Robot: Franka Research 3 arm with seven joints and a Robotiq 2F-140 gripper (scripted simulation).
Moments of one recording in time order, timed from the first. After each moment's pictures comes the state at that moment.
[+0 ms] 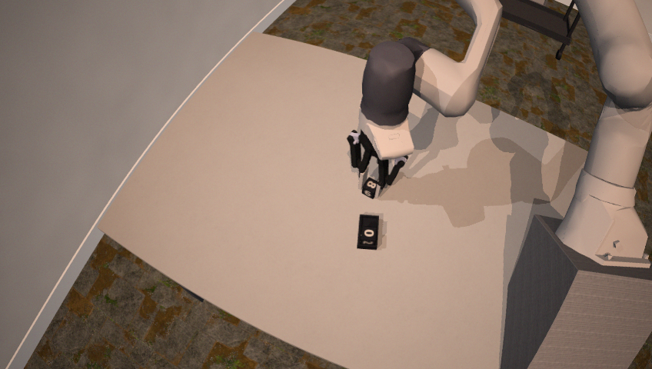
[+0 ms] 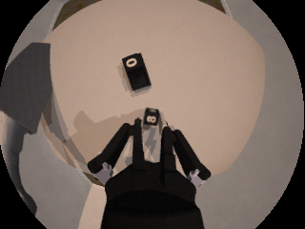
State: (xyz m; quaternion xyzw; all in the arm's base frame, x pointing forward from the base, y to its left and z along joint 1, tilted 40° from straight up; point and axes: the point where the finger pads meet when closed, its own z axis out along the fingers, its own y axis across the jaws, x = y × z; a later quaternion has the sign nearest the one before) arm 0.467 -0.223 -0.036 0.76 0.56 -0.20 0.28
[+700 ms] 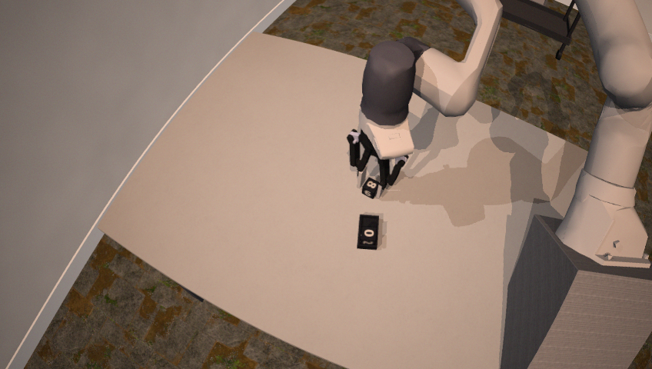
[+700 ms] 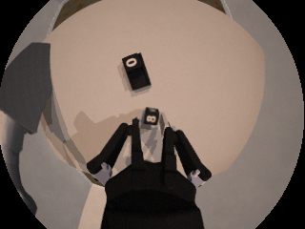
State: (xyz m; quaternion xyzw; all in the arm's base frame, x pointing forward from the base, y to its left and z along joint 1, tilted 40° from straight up) arm 0.467 -0.223 -0.035 0.76 0.56 -0.20 0.28
